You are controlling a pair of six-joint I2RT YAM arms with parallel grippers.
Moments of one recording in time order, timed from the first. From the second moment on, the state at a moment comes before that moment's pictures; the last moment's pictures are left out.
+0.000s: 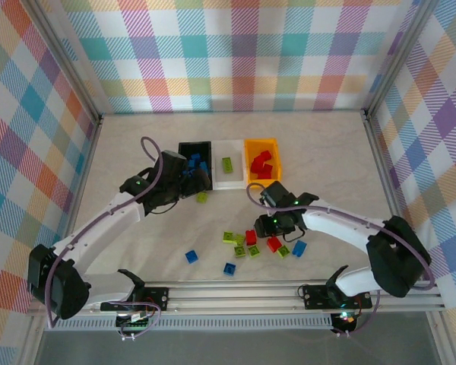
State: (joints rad) left arm -0.54 1.24 1.03 -0.66 -0.07 -0.81; right arm 0.75 1.41 0.79 -0.64 -0.11 0.47
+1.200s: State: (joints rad) left arm -0.53 1.22 1.03 -0.71 -0.09 -0.81; right arm 0.76 1.63 0.91 -0.61 0.00 0.47
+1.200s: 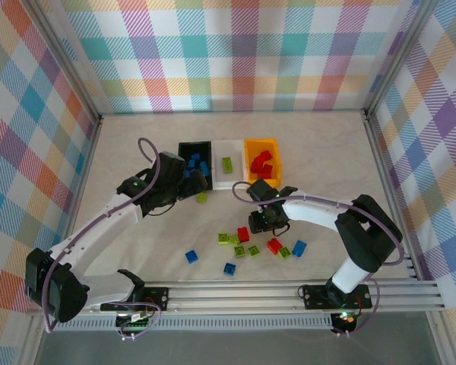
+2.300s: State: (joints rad) left arm -0.51 1.08 0.91 -0.81 -0.12 -0.81; right arm 0.76 1.86 1.52 -0.49 -0.20 0.34
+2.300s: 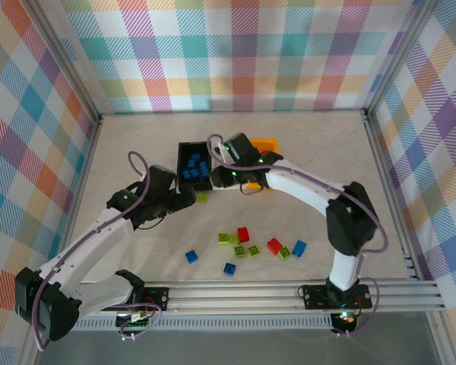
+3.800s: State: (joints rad) left arm -0.90 1.28 0.69 -0.87 -0.01 -0.87; right arm 0.67 1.47 1.01 -0.39 -0.17 0.41
